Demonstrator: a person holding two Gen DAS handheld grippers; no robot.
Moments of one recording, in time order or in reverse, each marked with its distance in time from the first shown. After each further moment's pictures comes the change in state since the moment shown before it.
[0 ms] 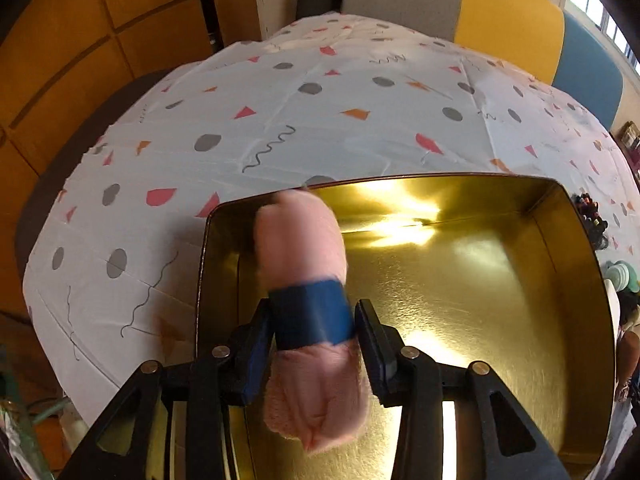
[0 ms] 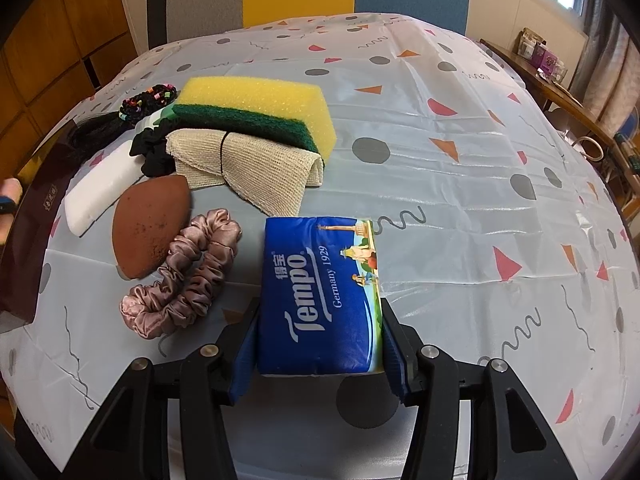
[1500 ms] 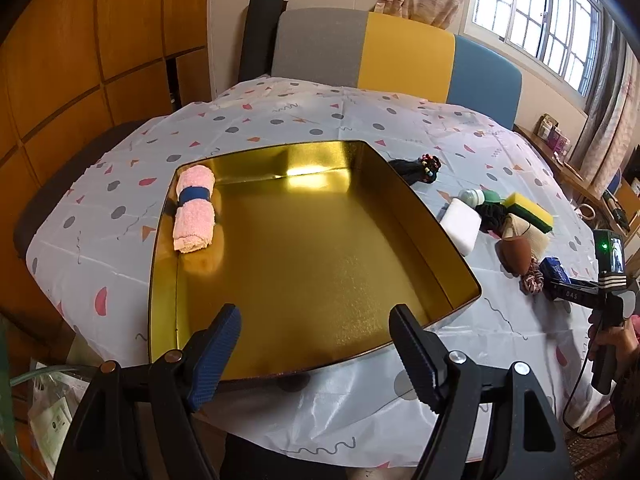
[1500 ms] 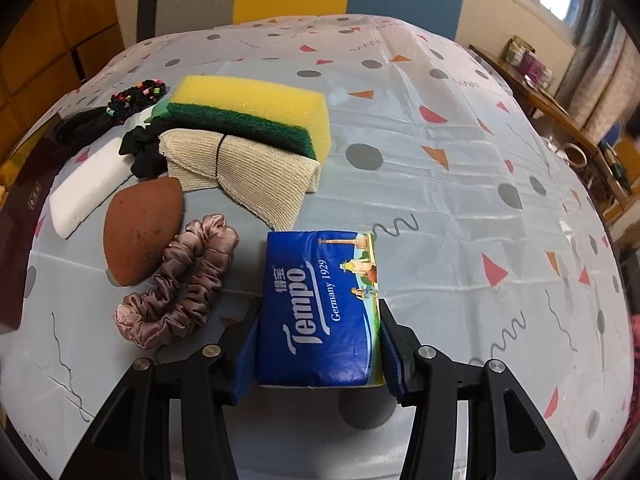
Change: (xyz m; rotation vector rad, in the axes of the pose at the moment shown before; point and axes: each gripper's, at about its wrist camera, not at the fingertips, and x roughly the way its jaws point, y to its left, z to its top) left arm -0.153 -0.065 -0.161 0.088 -0.237 -0.174; right arm -0.001 0.012 0.005 0.001 0.016 -0.095
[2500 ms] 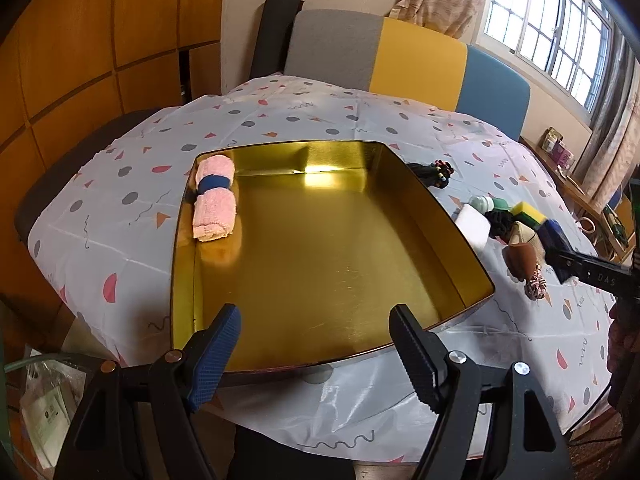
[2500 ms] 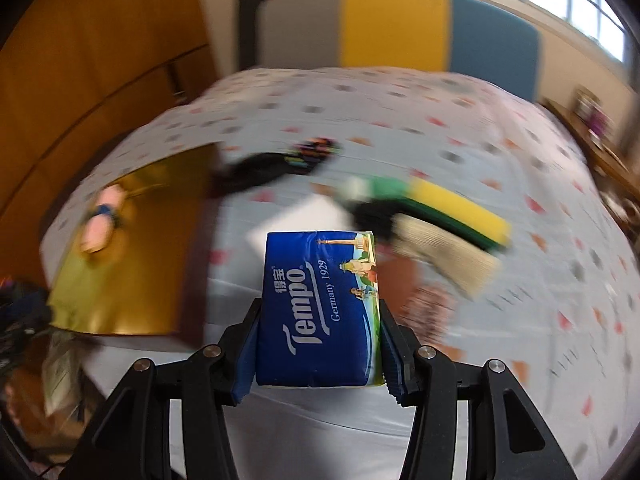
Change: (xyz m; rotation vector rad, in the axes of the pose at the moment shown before) left arm -0.004 0.028 -0.008 -0.059 -0.010 0.000; right arm -0.101 0.134 0.016 -0.164 -0.132 0.284
